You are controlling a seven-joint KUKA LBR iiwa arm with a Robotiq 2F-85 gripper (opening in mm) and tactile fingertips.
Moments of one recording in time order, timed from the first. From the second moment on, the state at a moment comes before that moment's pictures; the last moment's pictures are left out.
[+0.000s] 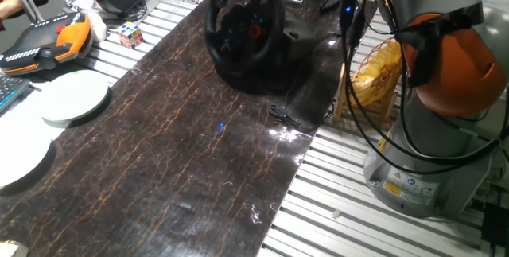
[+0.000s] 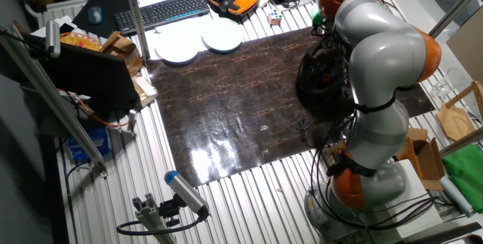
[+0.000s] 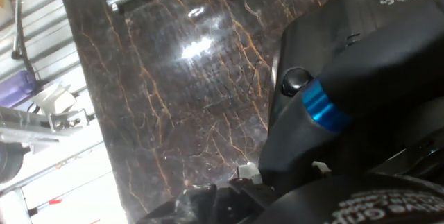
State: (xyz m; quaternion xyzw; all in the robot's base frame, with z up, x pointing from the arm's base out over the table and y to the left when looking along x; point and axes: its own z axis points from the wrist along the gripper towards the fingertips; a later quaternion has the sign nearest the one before) arm 0.629 -0.226 0.185 0.82 0.54 -0.05 0.17
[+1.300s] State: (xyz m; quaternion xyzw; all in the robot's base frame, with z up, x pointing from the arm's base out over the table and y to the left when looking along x) arm 0.632 -0.219 0.178 0.84 0.52 -0.05 0.17
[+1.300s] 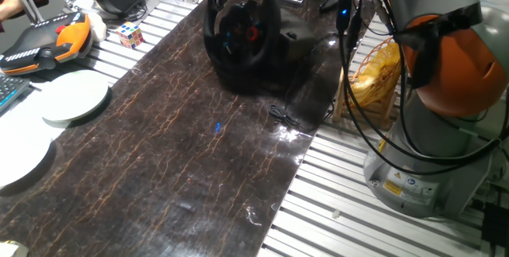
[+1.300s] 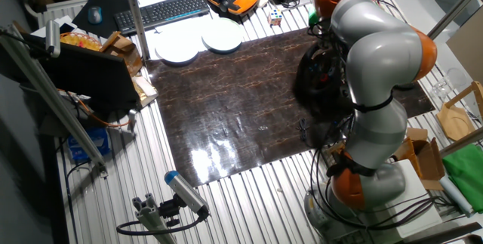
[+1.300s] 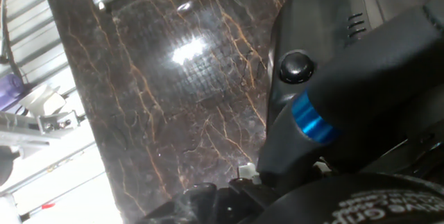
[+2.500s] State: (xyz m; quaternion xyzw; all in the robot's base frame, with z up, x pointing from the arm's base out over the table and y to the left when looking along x) arm 0.621 -0.242 0.221 0.86 0.44 -0.10 0.23
